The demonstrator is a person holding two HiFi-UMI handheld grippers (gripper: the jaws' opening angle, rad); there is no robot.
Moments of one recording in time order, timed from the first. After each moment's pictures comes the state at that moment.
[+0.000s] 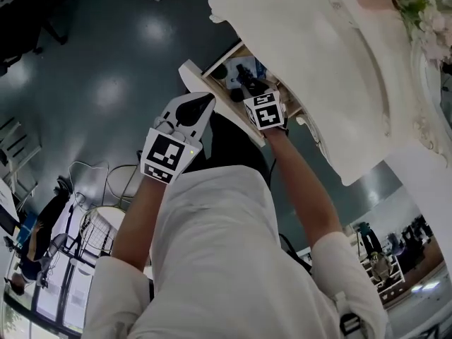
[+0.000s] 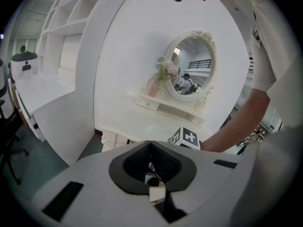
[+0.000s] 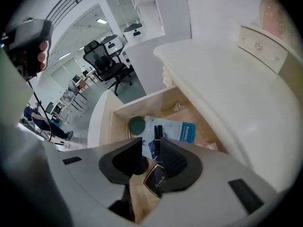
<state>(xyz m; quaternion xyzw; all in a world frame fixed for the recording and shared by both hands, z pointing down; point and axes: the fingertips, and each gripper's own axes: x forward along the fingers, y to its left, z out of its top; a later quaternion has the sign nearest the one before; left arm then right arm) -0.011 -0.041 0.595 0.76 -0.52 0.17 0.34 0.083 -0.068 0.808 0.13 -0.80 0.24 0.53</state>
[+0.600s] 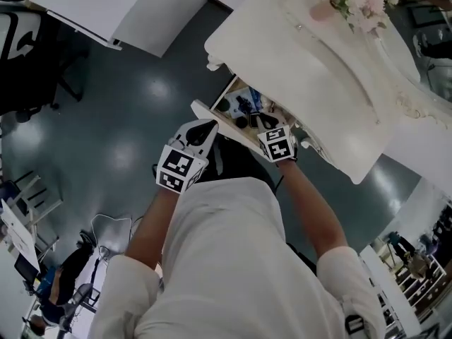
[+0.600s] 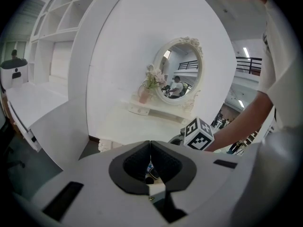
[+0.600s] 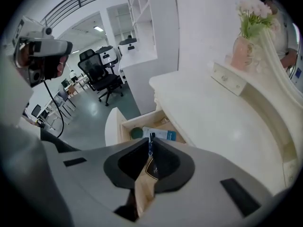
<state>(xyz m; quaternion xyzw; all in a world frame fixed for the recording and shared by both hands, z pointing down) -0.018 -0.020 0.547 0.80 -0.49 0.17 0.32 0.113 -0.068 0.709 0.22 -0.82 0.20 0.48</state>
